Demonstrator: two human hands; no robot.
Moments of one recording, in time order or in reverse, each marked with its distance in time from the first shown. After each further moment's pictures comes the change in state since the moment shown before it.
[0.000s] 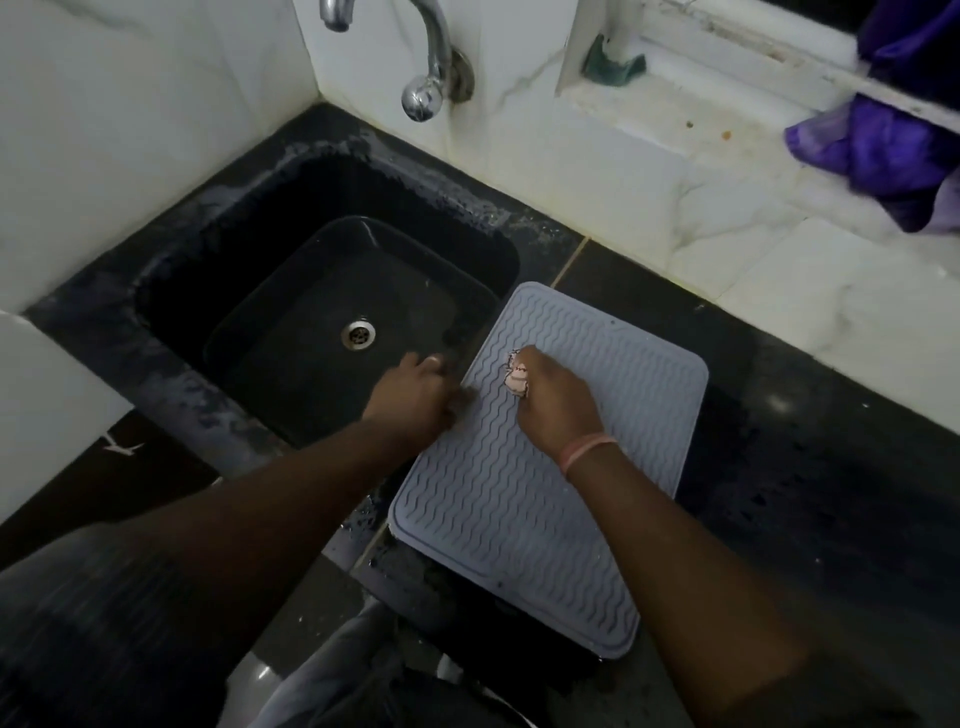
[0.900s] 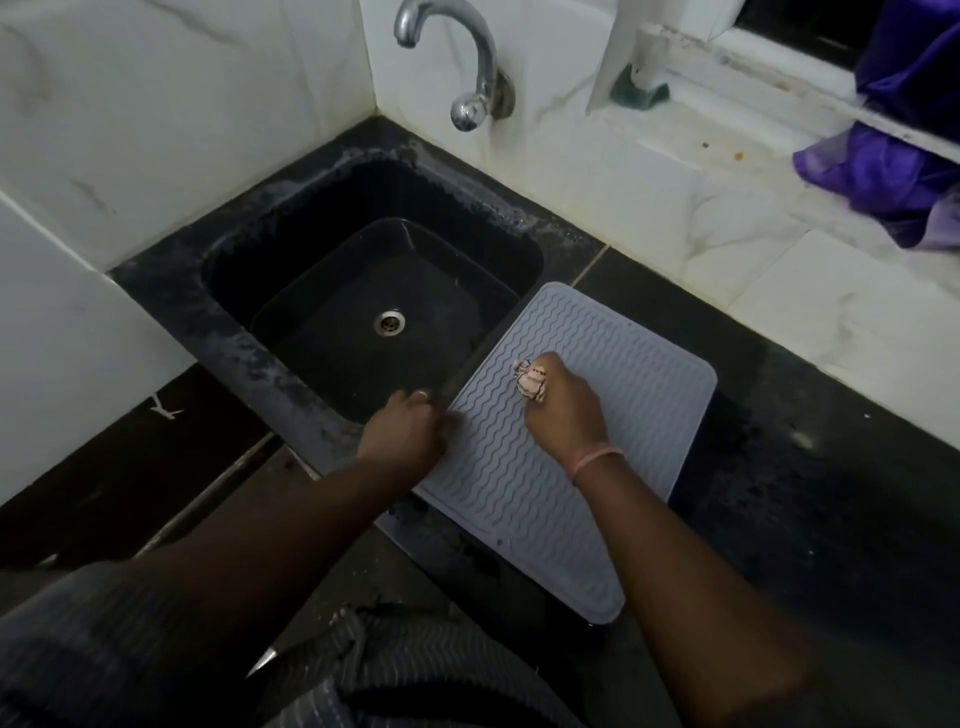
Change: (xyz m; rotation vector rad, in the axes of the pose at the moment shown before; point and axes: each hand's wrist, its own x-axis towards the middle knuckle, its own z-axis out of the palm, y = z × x) left_hand -0.086 0.014 0.040 -0.181 0.045 -0.223; right_hand -0.049 -0.026 -0.007 0.119 -0.009 0.091
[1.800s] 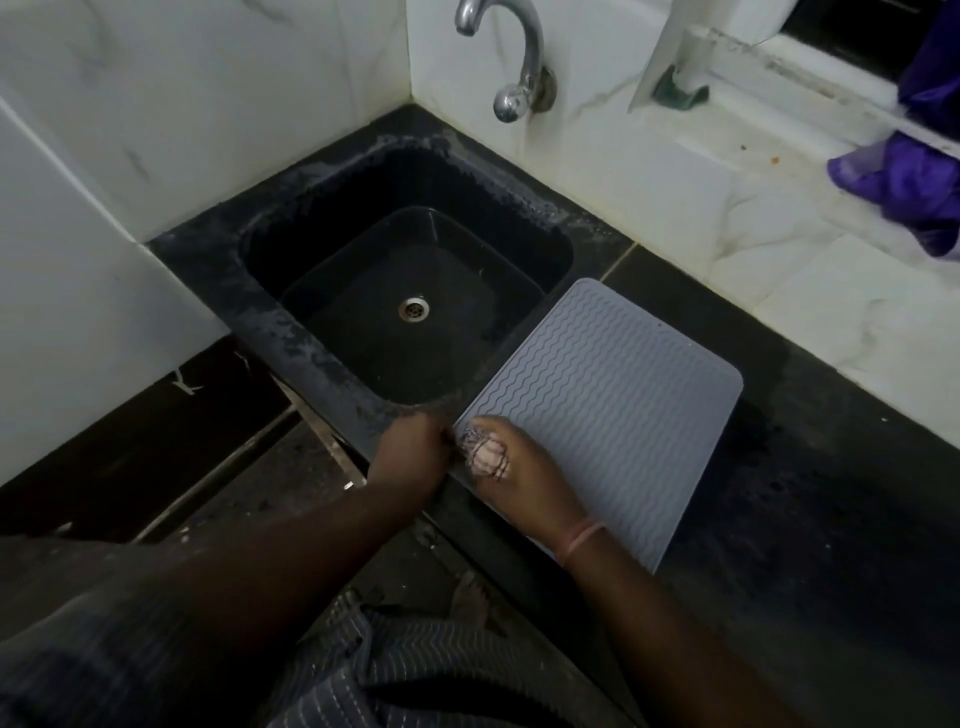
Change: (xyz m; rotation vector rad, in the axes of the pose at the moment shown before) left_hand -0.048 -0.022 0.024 -0.381 0.117 -0.195; right_hand -0.090 -0.037 0.058 0.363 -0.267 -0.141
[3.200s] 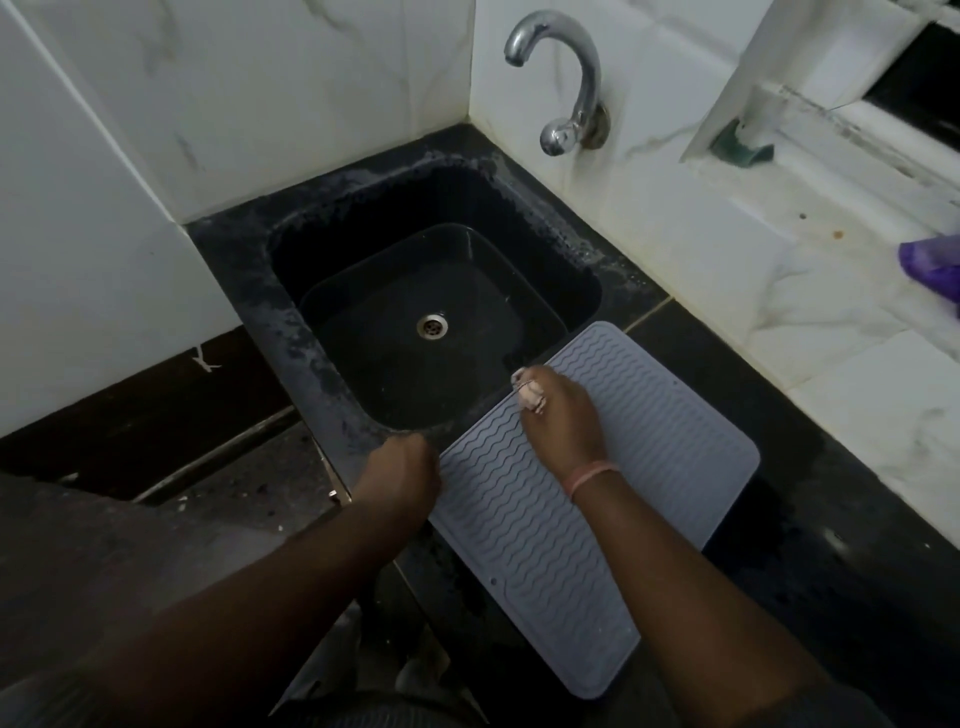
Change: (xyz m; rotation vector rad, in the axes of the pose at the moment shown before) left_hand 0.015 0.028 0.004 0.022 0.008 -0.223; right_hand 0.123 0.029 -0.079 -0.372 0.177 -0.163
